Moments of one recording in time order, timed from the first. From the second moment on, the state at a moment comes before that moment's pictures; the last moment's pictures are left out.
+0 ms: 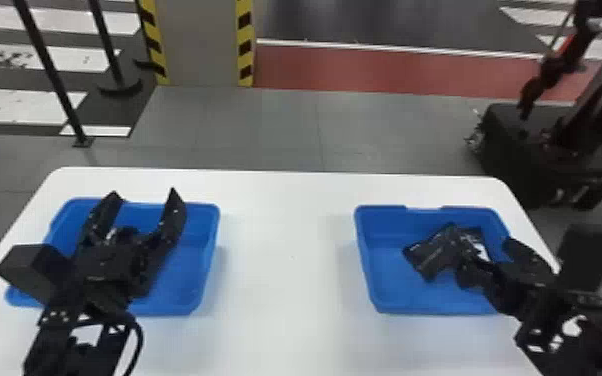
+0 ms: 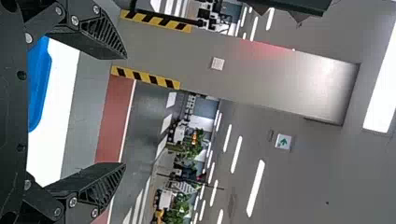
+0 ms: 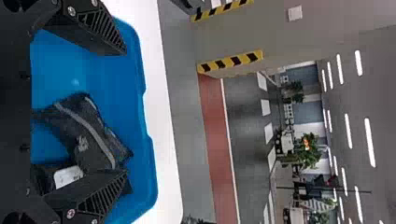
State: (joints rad) left arm 0.30 0.03 0.00 -1.81 0.24 -0.17 -0.11; right arm 0.35 -0.13 -0.22 -2.09 -0.30 0.53 0.07
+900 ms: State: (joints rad) left arm 0.30 0.02 0.00 -1.81 0.24 -0.15 -0.13; right arm 0.09 -0.14 -0.22 -1.66 -0.24 0.50 0.09
